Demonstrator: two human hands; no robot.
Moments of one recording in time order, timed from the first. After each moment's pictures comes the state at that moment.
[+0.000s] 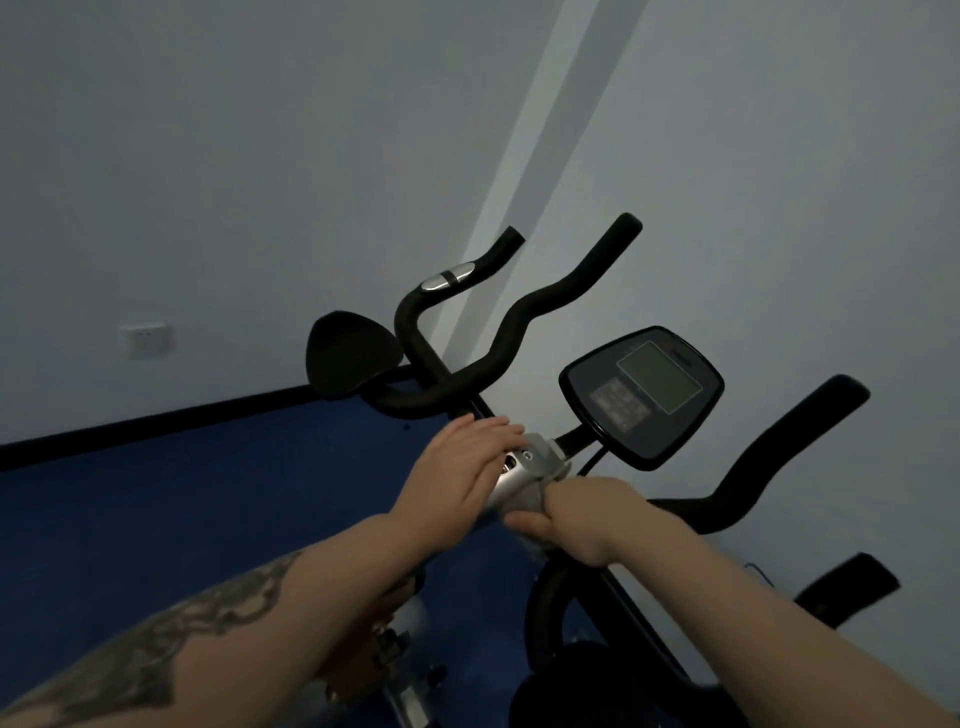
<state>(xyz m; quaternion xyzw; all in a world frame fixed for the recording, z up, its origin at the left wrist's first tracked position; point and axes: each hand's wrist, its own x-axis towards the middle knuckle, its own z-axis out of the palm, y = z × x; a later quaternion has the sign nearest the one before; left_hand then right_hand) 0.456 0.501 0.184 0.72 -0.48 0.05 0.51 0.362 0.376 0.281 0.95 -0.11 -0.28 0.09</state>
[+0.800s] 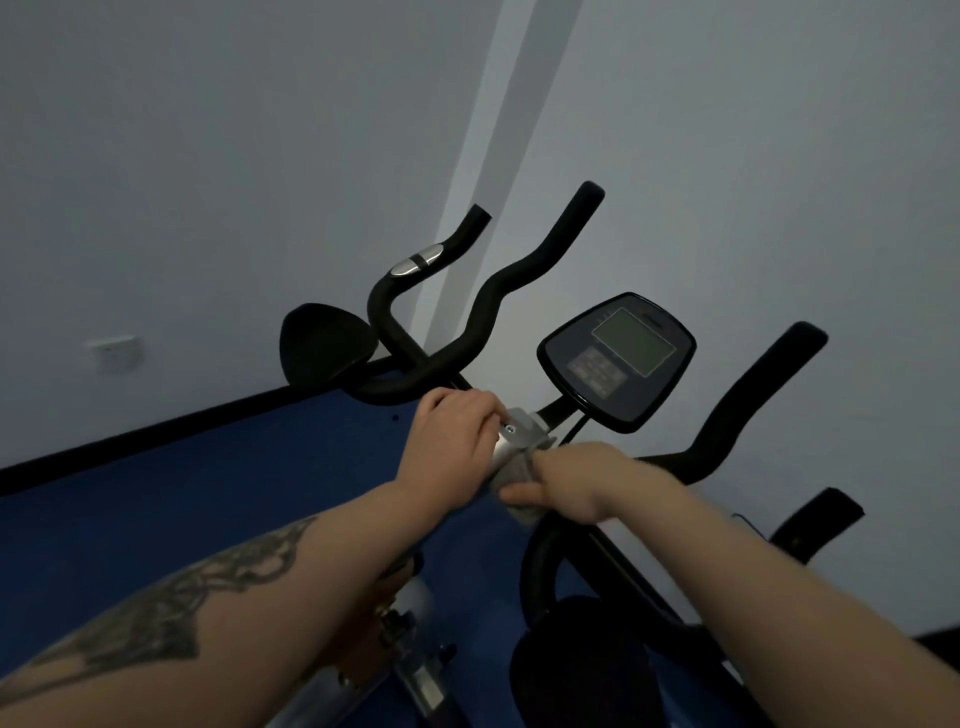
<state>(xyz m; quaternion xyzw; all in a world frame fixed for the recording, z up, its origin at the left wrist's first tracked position) 0.453 0.487 0.206 0.78 -0.42 0.06 0.47 0.358 0.379 0.291 0.94 -0.15 -0.29 0.08</state>
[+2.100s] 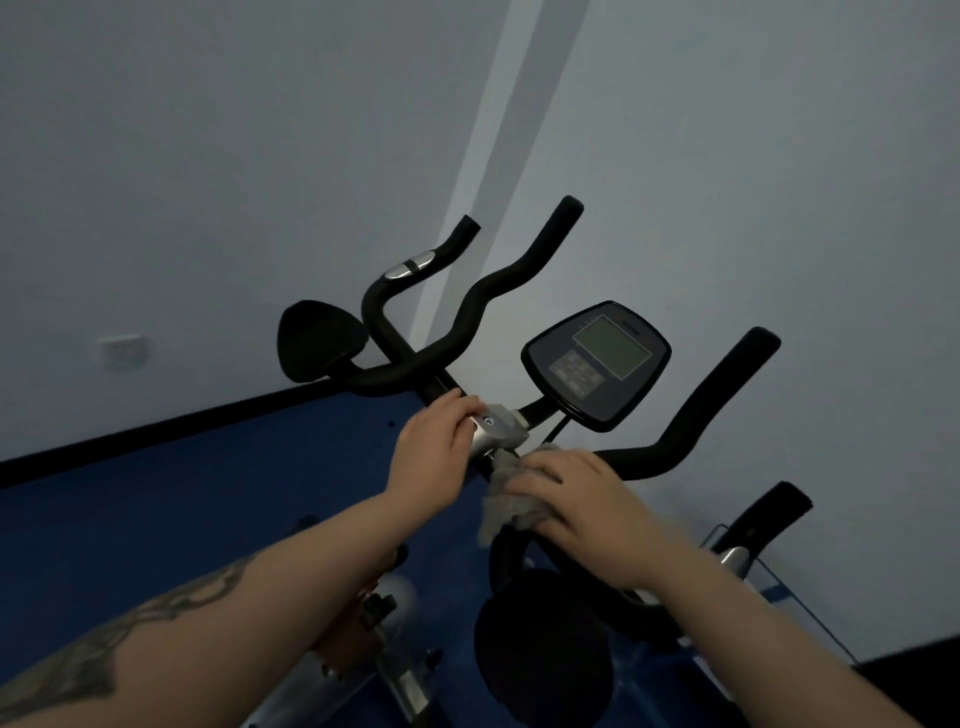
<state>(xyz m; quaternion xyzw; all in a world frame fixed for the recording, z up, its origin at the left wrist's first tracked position) 0.421 0.495 0.212 0.76 -0.31 -0.04 0.56 0.278 0.360 0.277 1.00 0.05 -0.02 0.01</state>
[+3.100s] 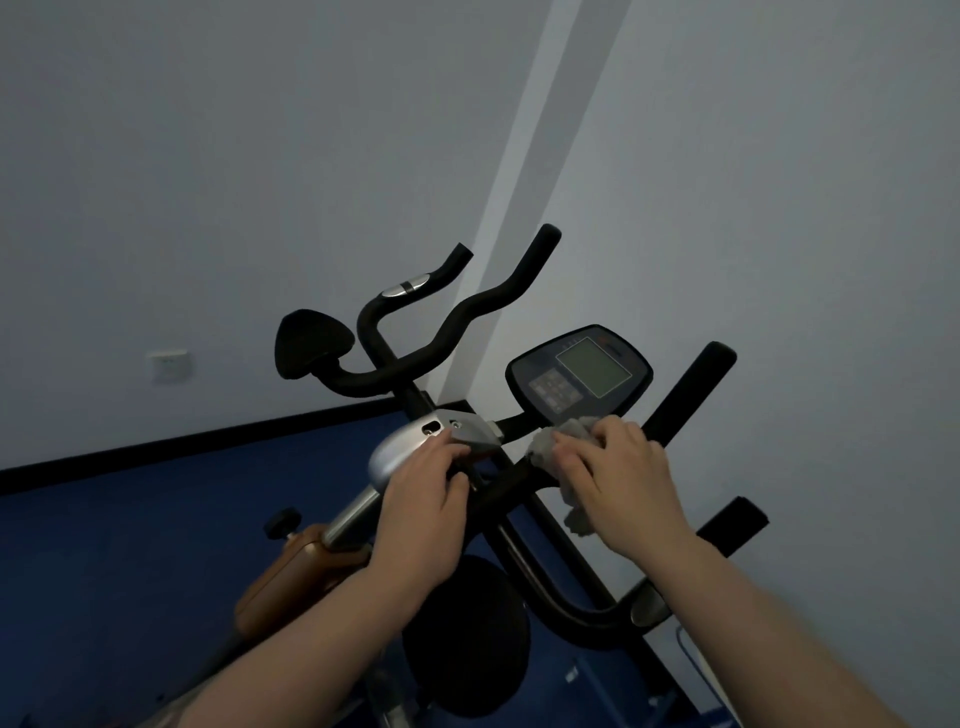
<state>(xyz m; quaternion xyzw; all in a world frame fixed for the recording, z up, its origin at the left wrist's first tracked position) 0.328 0.494 0.228 0.78 -0.25 0.02 0.57 0.255 0.299 0.293 0.98 -0.11 0.17 0.04</state>
